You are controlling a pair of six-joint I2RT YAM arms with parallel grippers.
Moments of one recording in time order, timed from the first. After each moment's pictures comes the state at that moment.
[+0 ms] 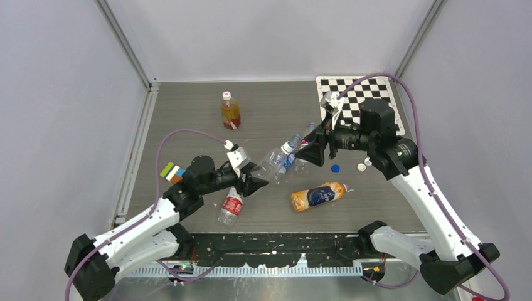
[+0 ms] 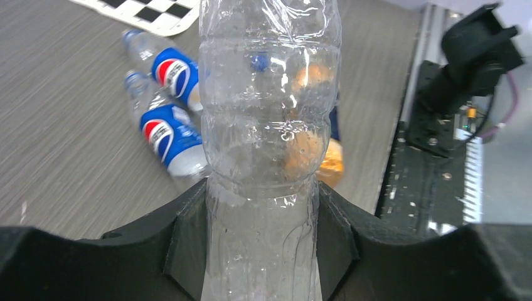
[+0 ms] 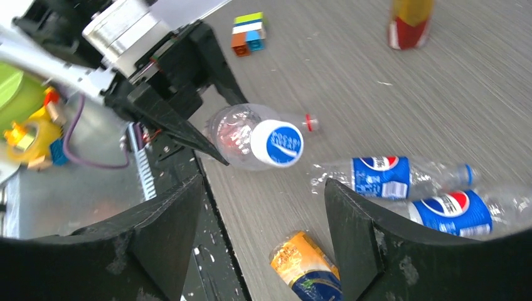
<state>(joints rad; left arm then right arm) -0.74 0.84 0.50 0.17 0.39 -0.03 0.43 1.02 1.22 -0.59 -0.70 0.04</state>
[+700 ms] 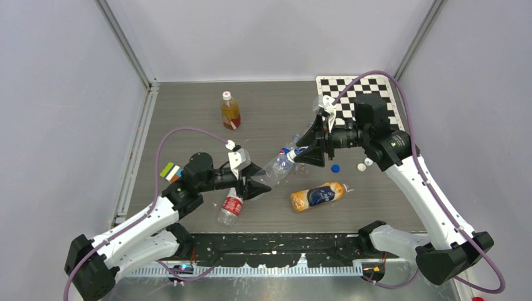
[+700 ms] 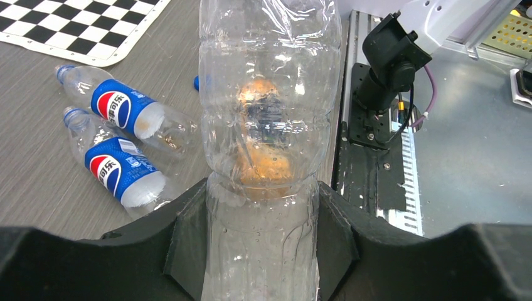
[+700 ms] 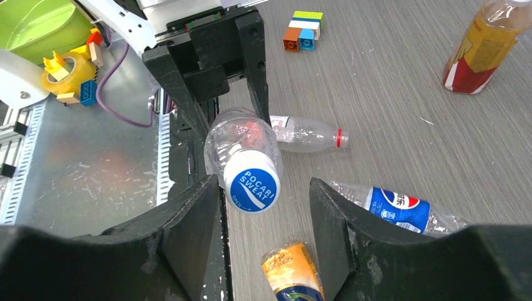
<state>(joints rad) -0.74 0.85 0.56 0.16 0.61 -0.06 0.41 1.10 1.26 -0.63 -0.98 -0.21</state>
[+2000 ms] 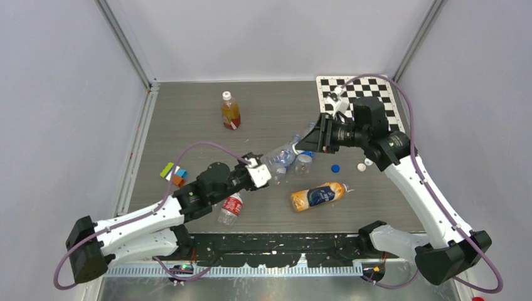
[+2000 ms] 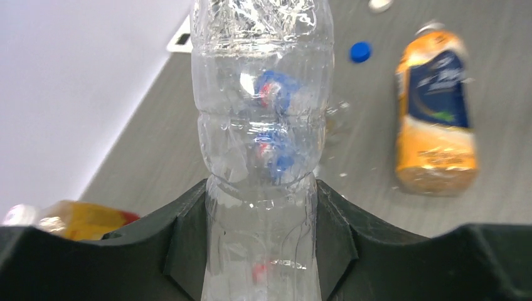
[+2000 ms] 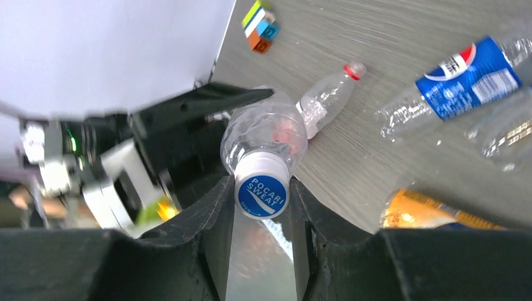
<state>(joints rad) -0.96 0.90 0.61 0.14 0.05 0.41 0.41 1.12 1.26 -0.68 -0.70 0.48</state>
